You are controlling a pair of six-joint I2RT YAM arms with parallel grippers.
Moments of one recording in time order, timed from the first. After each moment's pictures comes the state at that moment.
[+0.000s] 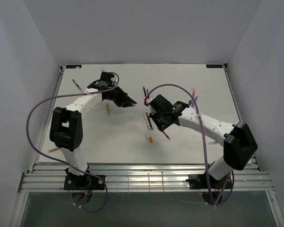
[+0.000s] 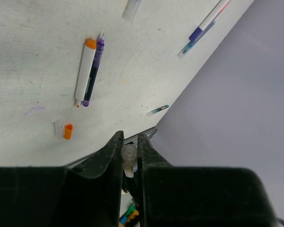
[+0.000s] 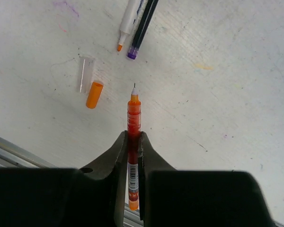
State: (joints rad) left arm -0.31 1.82 1.37 -0.54 0.58 -1.13; right arm 0.86 1.56 1.21 -0.74 0.13 0.10
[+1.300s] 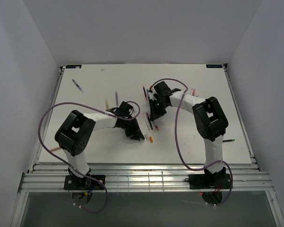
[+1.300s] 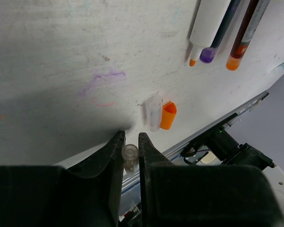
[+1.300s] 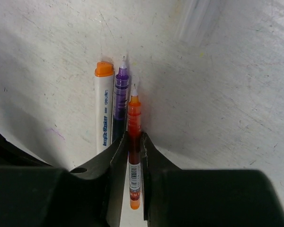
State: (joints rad) left arm -0.58 1.79 0.94 -0.28 0.50 -0.92; right arm 0.56 2.05 1.44 -0.53 -0.33 0.24
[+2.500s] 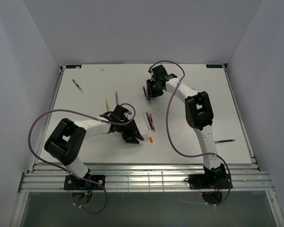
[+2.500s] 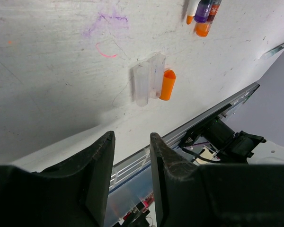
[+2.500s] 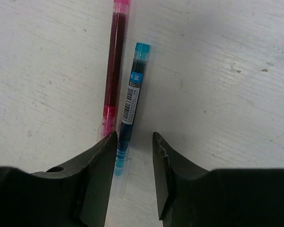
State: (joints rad) left arm -0.59 1.63 0.79 -0.22 0.51 -0.96; right arm 0.48 2.39 2.02 -0.58 -0.16 0.21
